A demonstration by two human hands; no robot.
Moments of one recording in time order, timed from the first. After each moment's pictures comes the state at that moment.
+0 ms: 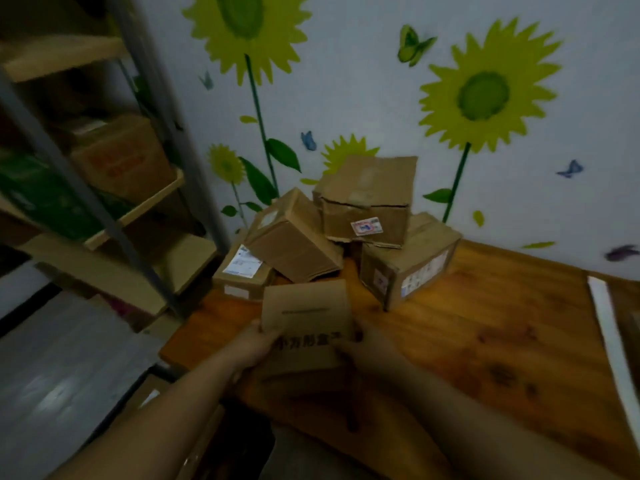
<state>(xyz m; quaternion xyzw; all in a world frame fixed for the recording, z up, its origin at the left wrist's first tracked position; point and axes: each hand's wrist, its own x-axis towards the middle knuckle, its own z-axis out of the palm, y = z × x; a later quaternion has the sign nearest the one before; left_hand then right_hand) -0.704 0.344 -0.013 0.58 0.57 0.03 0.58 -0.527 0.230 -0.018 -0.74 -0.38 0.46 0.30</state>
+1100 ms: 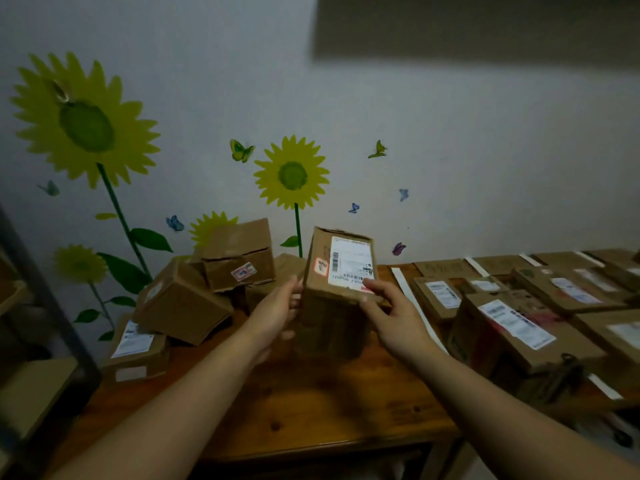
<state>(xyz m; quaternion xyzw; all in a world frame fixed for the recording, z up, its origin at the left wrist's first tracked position) -0.636 0.190 0.127 0.69 0.26 0.11 0.67 -0.549 0.015 0.117 -0.76 -0.23 0.12 0.59</state>
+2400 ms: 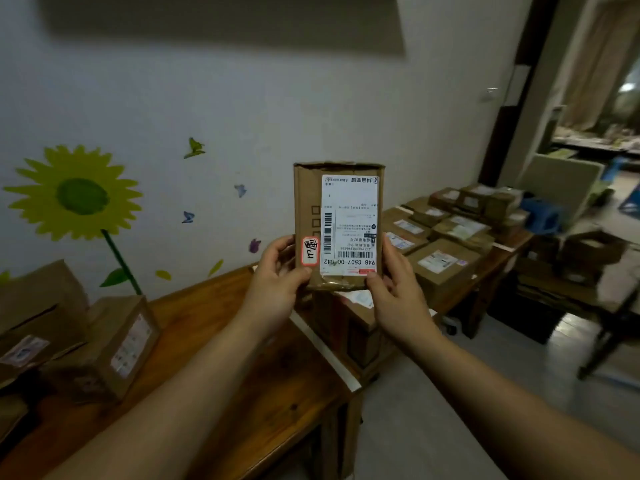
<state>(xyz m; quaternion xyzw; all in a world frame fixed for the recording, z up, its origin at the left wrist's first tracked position) -0.506 -0.004 0.168 0.66 -0.03 0.08 0.75 -0.502 -0.176 0.144 -0.80 -0.10 -0.15 0.58</state>
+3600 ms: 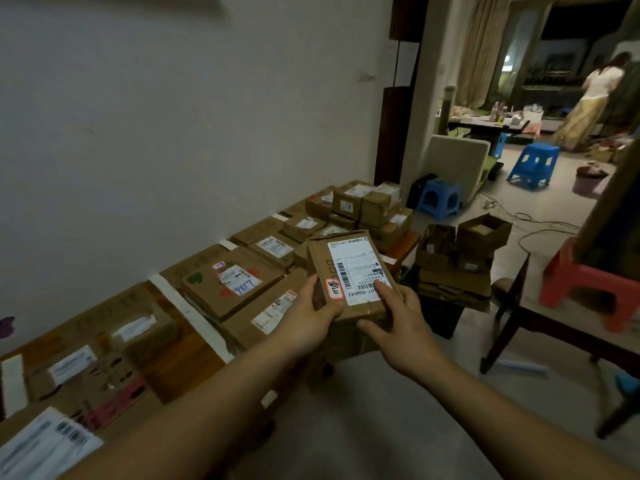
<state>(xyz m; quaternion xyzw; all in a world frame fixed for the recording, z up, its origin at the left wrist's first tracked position) -0.225 -0.453 0.095 0.78 -0.09 -0.16 0.60 -0.272 -0.618 0.061 -0.91 0.06 -0.09 0.39</state>
